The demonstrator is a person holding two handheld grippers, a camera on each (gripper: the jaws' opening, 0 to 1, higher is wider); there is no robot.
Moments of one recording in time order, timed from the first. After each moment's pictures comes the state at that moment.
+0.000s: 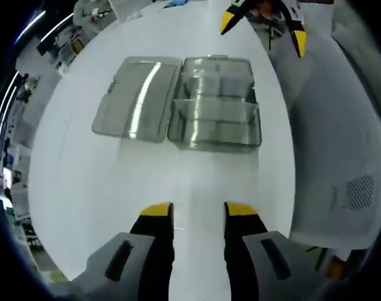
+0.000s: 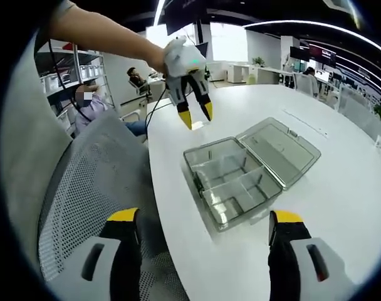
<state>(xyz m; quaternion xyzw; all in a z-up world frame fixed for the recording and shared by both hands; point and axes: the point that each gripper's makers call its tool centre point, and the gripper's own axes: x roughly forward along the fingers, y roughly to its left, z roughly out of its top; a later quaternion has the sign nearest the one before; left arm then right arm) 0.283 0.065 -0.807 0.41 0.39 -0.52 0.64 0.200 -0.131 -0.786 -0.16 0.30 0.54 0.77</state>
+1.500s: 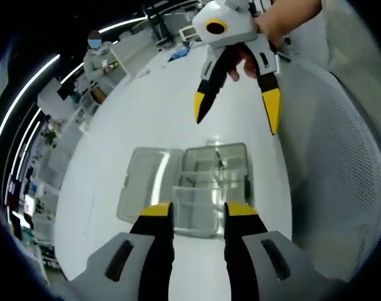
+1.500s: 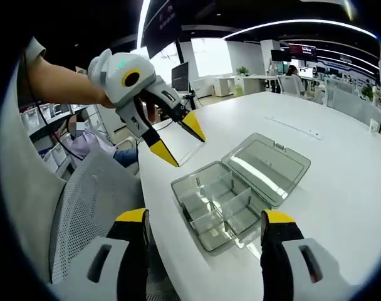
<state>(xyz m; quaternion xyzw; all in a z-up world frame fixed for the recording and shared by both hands) 0.263 -0.041 -0.746 0.40 0.22 -0.53 0.71 0.234 -0.120 -0.760 -0.07 0.29 0.51 0.80</state>
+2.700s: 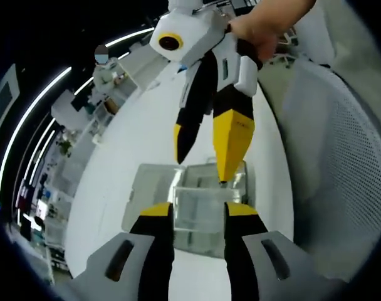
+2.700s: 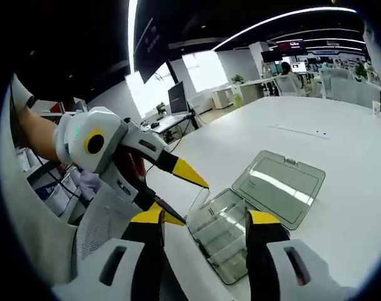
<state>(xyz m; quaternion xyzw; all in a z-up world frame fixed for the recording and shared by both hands) 0.248 -0.065 -0.739 0.41 0.17 -0.50 0.74 0.250 -0.081 -0.732 0.03 0.29 0.52 0.80</state>
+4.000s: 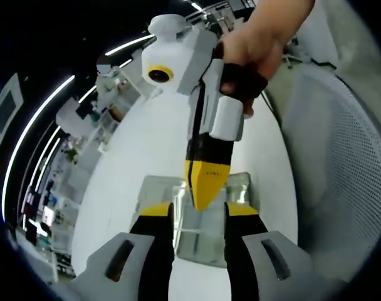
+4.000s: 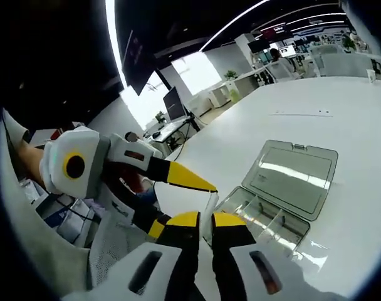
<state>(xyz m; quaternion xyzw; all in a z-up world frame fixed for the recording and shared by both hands) 0.247 -0.079 -0.727 0.41 0.14 -0.50 0.75 0.248 -0.064 -0.735 0.10 0.33 0.51 0.79</state>
